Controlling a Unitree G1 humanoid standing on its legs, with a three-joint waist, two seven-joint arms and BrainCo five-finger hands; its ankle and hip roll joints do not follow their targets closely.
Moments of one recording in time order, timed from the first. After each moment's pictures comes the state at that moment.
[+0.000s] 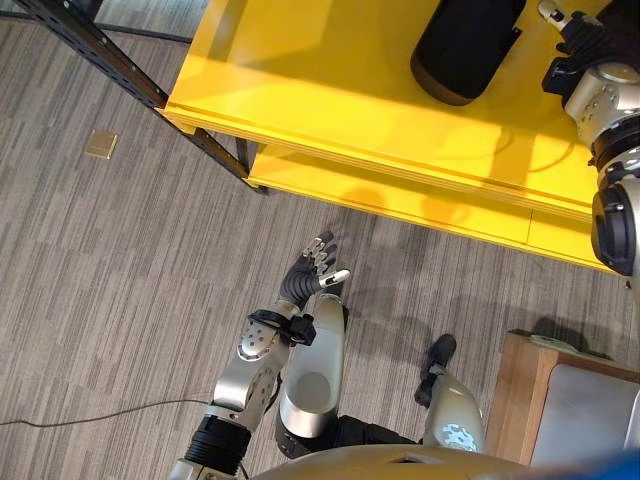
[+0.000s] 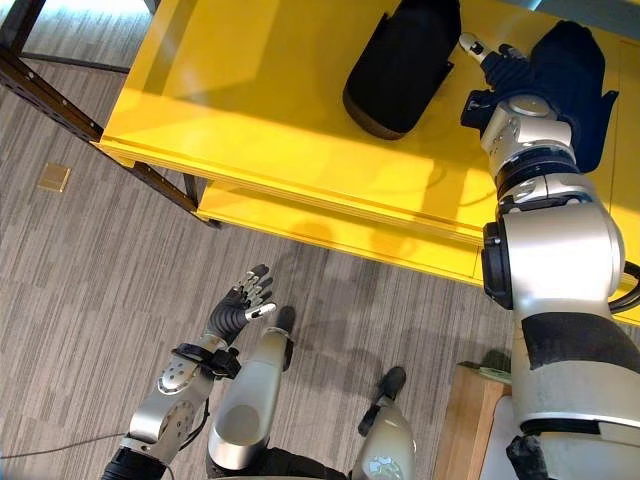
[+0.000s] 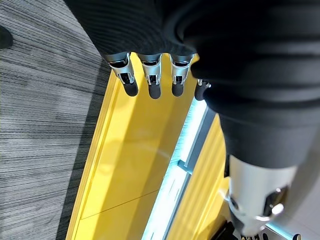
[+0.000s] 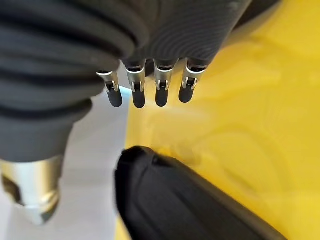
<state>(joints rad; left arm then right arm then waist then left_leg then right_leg) 0.04 0.20 -0.23 -0.01 -0.42 0.03 -0.10 -1.58 -0.60 0.22 1.47 0.53 0.11 -0.10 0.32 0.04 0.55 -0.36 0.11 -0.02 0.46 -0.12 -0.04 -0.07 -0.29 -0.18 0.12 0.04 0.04</state>
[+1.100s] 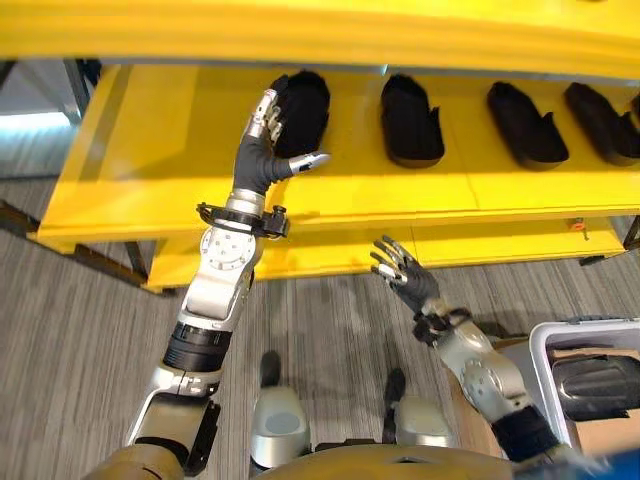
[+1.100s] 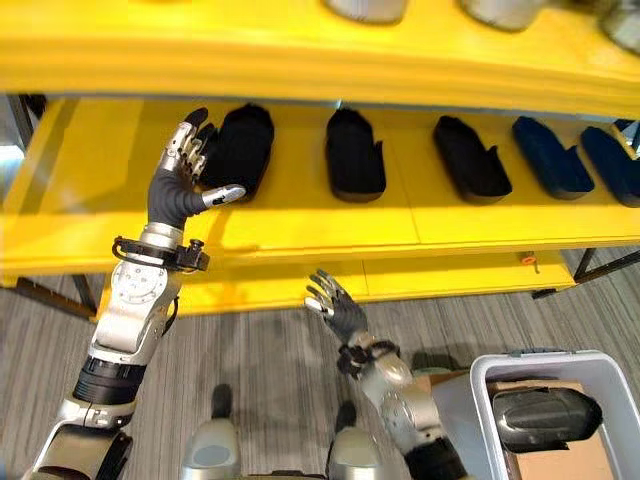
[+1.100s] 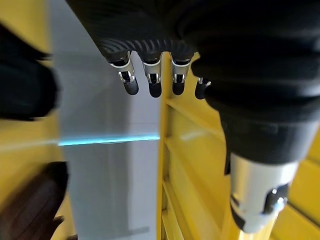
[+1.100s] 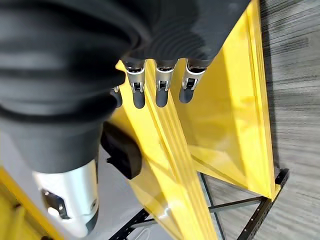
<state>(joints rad) -0.54 0.36 -0.08 0.05 -0.14 -0.08 0.13 0.03 -0.28 0.31 -0.01 0.72 0.12 0.16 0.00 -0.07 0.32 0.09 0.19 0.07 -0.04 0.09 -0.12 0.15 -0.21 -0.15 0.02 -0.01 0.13</state>
